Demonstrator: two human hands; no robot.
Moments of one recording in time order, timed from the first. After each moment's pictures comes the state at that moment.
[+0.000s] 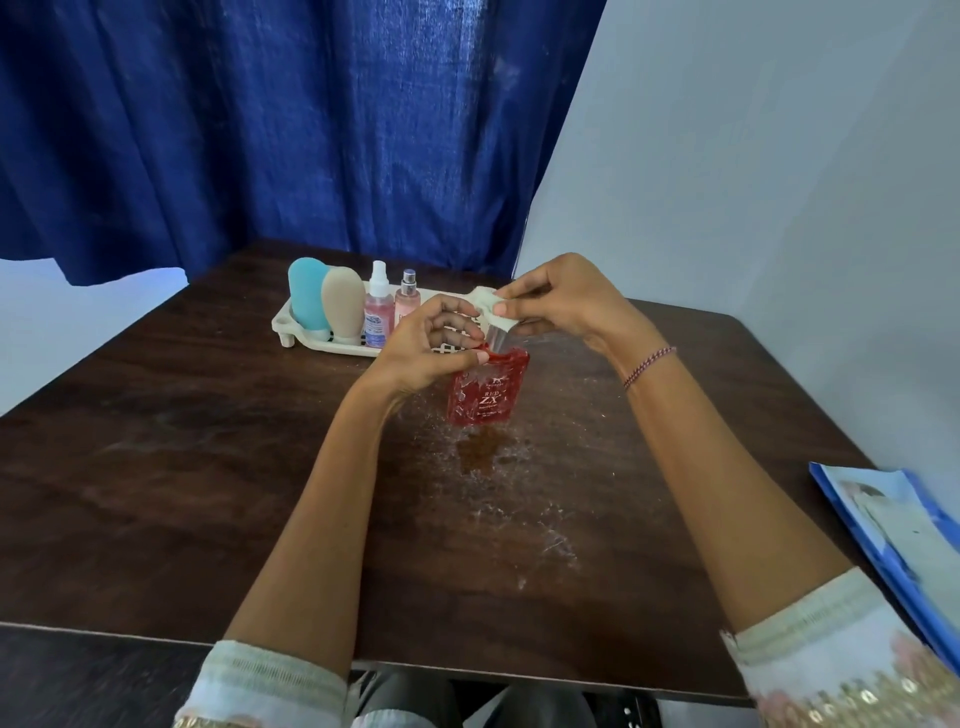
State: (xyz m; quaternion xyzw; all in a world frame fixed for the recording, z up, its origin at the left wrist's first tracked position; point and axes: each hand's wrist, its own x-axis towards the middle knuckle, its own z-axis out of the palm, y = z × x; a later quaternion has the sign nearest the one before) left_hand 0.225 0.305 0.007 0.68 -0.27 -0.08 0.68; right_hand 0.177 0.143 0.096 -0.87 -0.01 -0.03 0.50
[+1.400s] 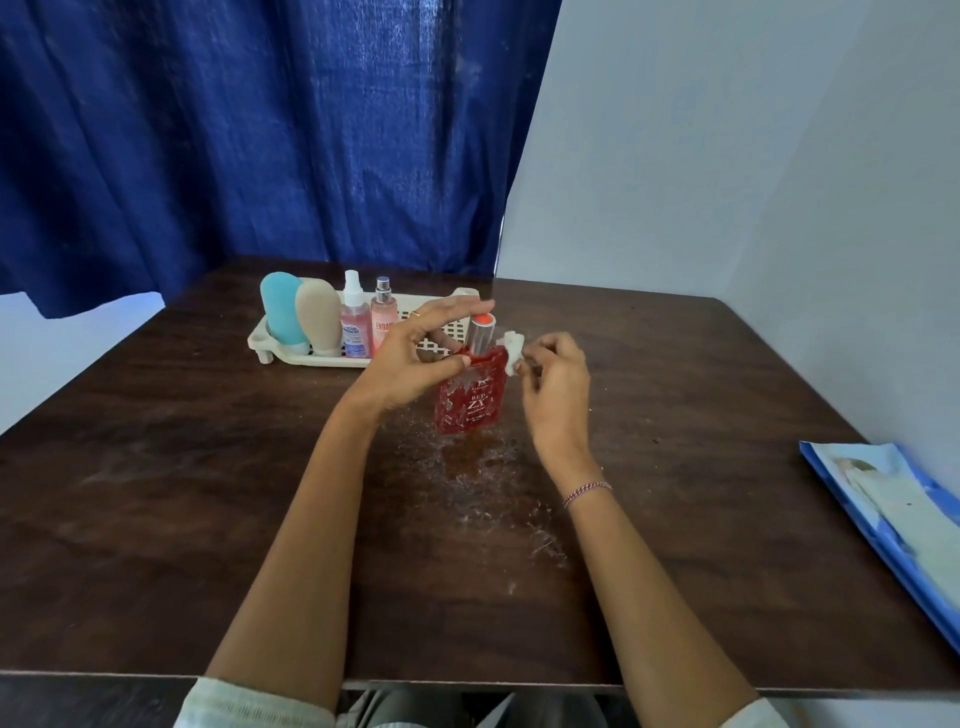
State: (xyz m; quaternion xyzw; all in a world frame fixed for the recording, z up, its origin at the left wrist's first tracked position) left_hand 0.215 0.300 0.015 0.73 -0.37 -0.02 0.58; right_hand 0.155 0.143 -0.011 -0.88 0.10 -0.37 0.30
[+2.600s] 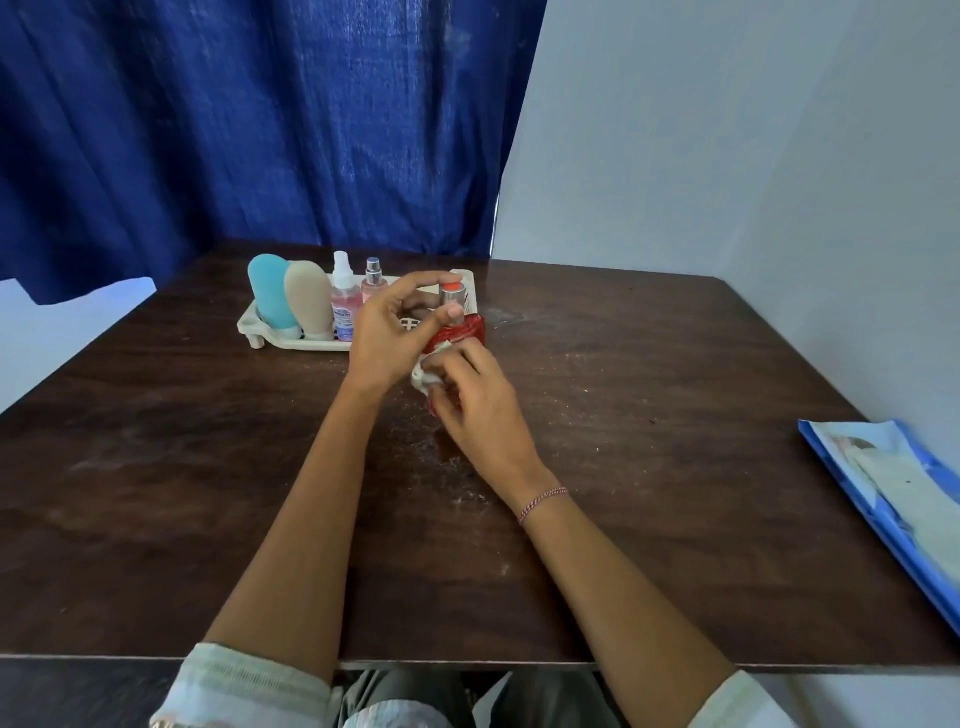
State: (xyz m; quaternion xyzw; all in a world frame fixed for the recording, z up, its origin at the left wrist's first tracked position) left_hand 0.228 0.286 -0.001 0.73 -0.28 0.12 0.61; right_hand 0.140 0.183 -0.030 -0.88 -0.14 -0.35 0.29
